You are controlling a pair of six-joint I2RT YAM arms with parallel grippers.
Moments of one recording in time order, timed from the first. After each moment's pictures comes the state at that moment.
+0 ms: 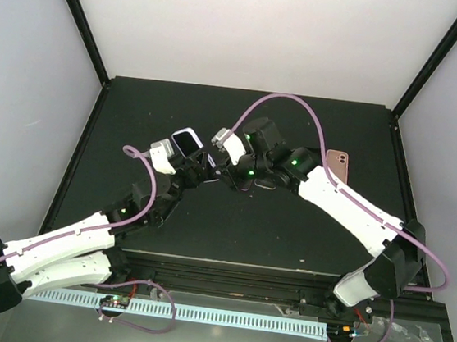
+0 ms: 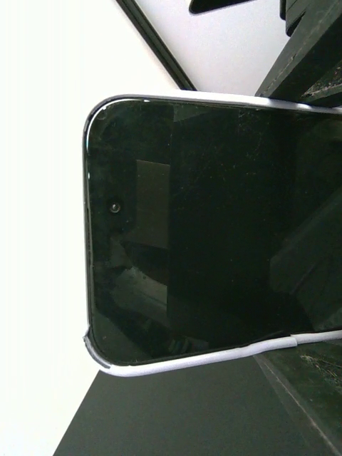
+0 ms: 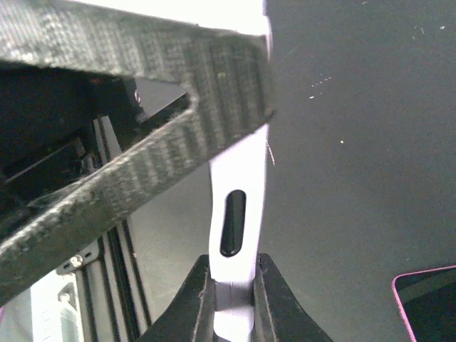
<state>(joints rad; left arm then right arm) -0.90 0.85 0.58 0.17 -0.61 -0.82 0.83 1.54 1.43 -0.62 -0.41 -0.02</state>
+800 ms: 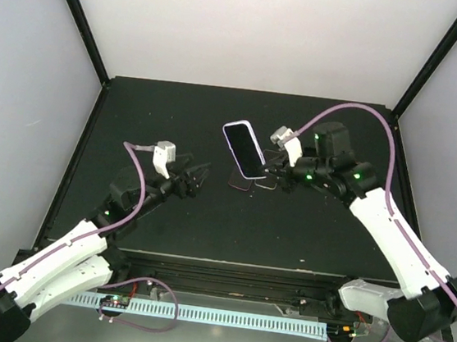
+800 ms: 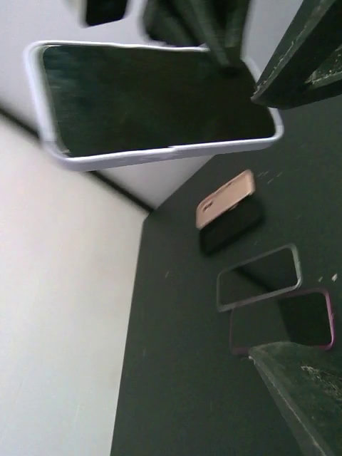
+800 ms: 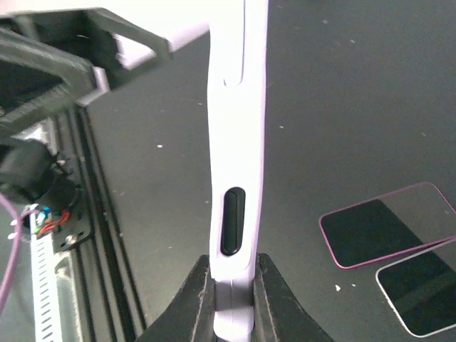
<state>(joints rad) -0.63 0.72 0.52 0.15 0.01 -0.54 0.53 1.25 1.24 -0.69 -0.59 -0.12</state>
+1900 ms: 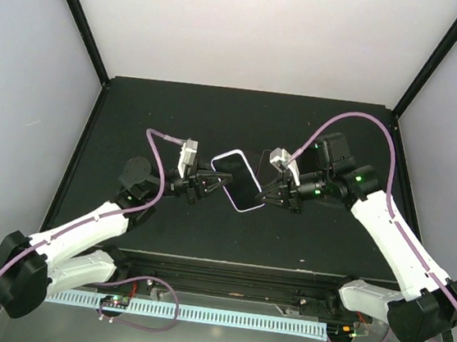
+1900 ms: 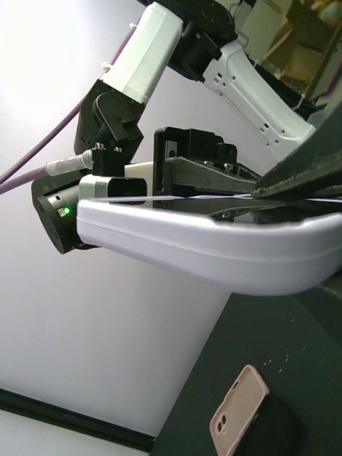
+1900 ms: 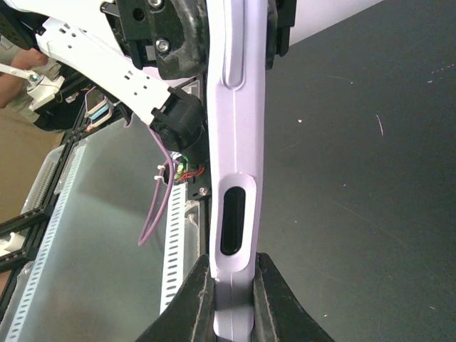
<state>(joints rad) -0.61 1.00 0.52 0.75 0.74 -0.65 0.48 1.20 1.18 -0.91 -1.05 -0.36</state>
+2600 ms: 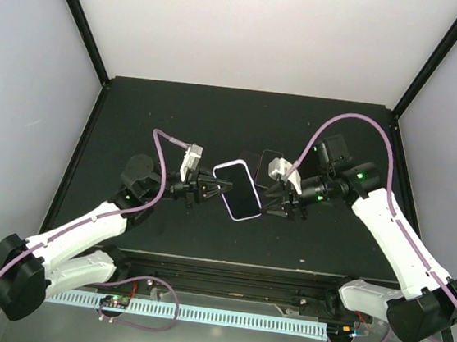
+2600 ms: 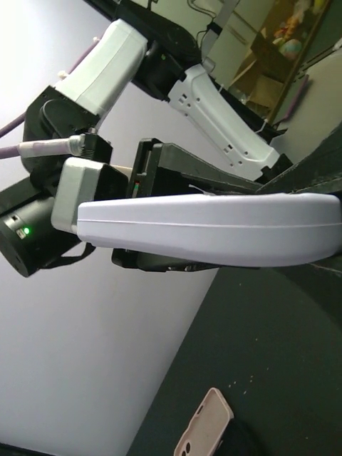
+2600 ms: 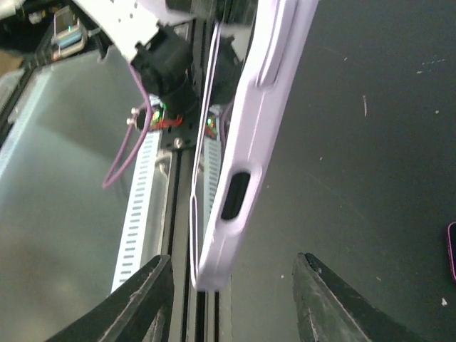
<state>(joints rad) -0.60 1.00 0.54 0.64 0.84 -0.64 0.48 1.21 1.22 -1.07 -0.97 -0.65</state>
